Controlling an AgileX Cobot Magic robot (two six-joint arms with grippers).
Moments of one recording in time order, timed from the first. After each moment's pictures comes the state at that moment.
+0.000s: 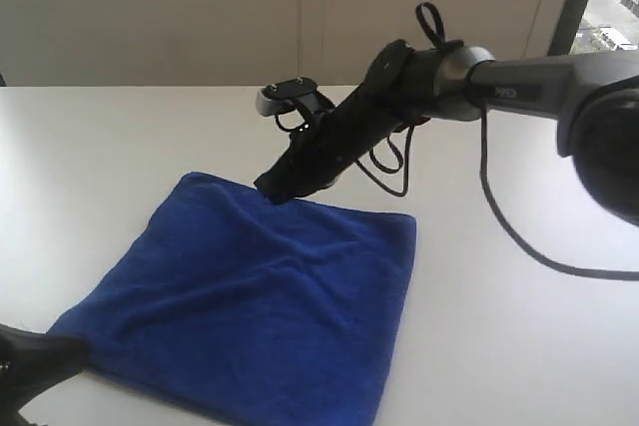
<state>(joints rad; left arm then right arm) -0.37 0.76 -0.24 -0.93 0.41 0.94 0.31 2.30 -1.76 0.74 0.77 -0.82</state>
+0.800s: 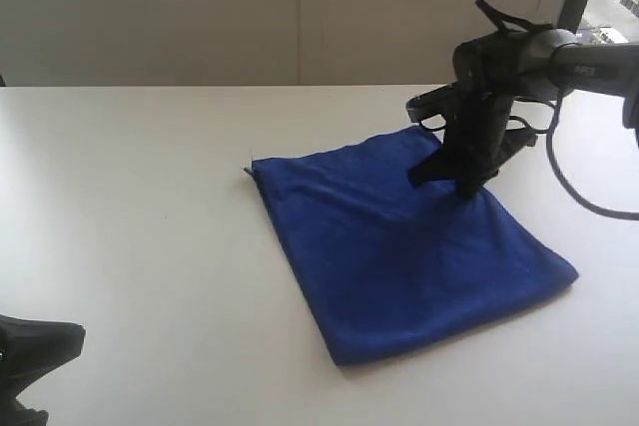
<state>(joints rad) -0.37 0.74 -0.24 -0.94 0.37 0.94 0.09 2.29 -1.76 -0.20 0.93 0.00</state>
